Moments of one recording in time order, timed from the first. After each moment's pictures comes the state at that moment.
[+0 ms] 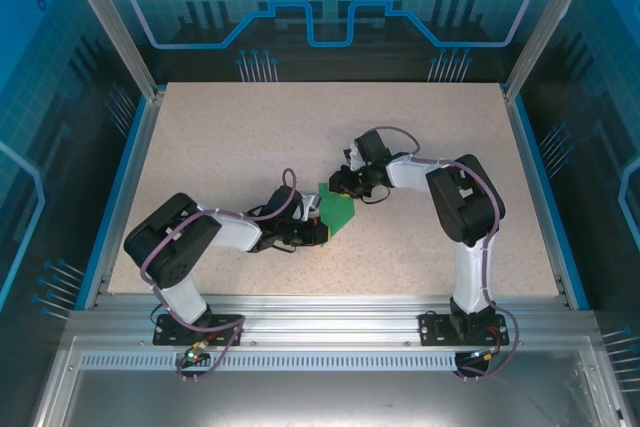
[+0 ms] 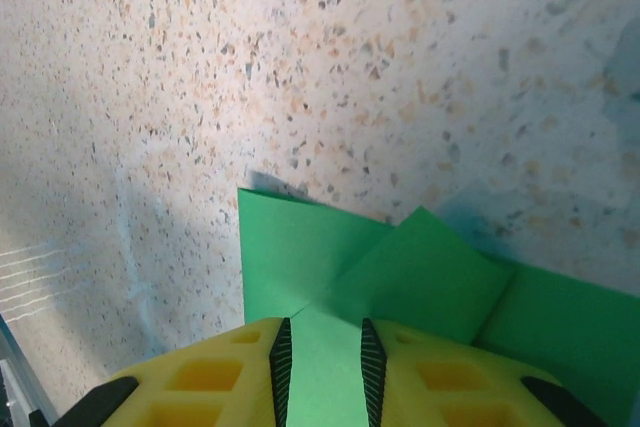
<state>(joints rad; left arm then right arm) -0.63 1.72 0.59 0.31 0.47 -0.72 0.46 2.04 1.23 -0.22 -0.51 0.61</state>
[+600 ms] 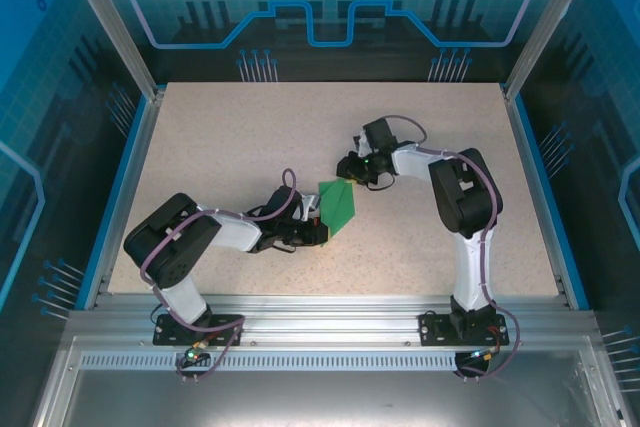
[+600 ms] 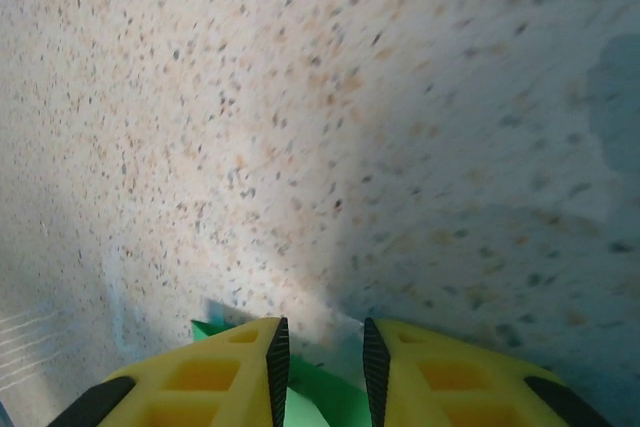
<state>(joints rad) -0.63 1.72 0.59 0.32 0.47 -0.72 0.38 2.11 1.35 -0.26 -0.48 0.61</state>
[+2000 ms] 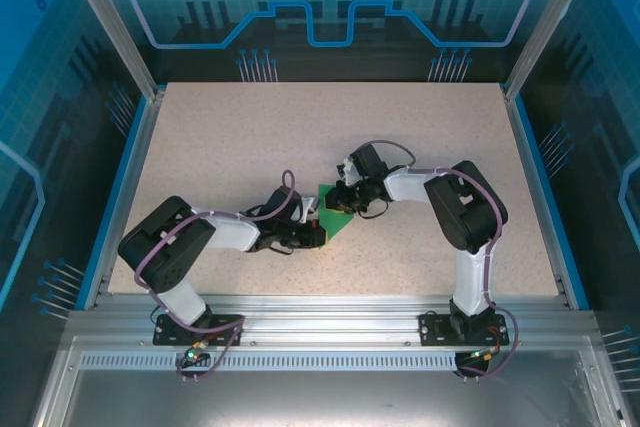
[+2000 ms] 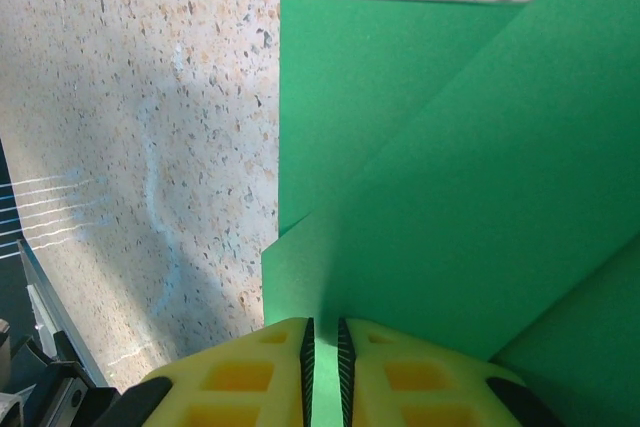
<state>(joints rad) -0.63 1.68 0.59 0.21 0.48 -0.69 0.52 1.99 1.09 -0.15 -0.59 0.64</state>
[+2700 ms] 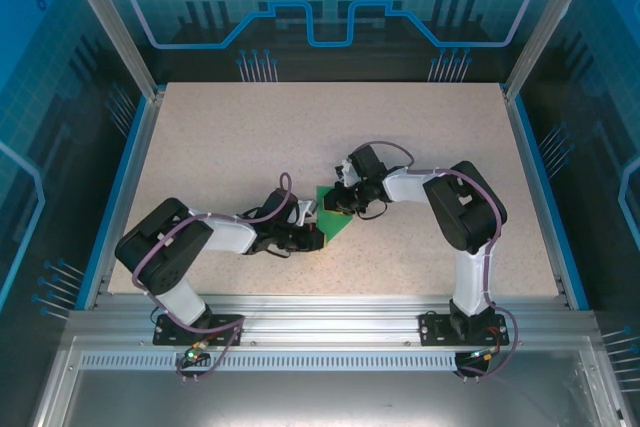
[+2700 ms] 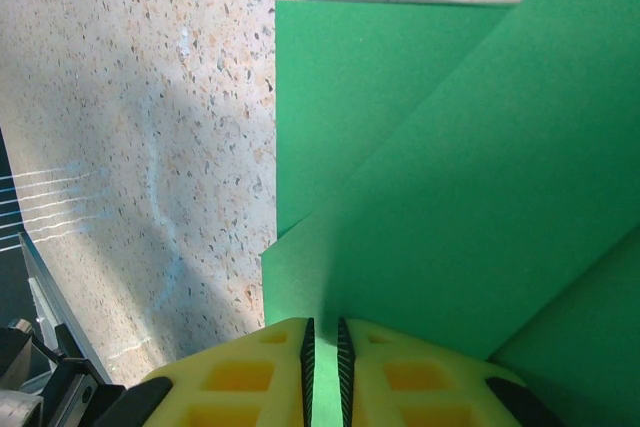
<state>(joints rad) -0.62 1.66 0.55 0.21 0.54 -0.69 0.53 1.99 1.09 -0.15 -0.59 0.64</state>
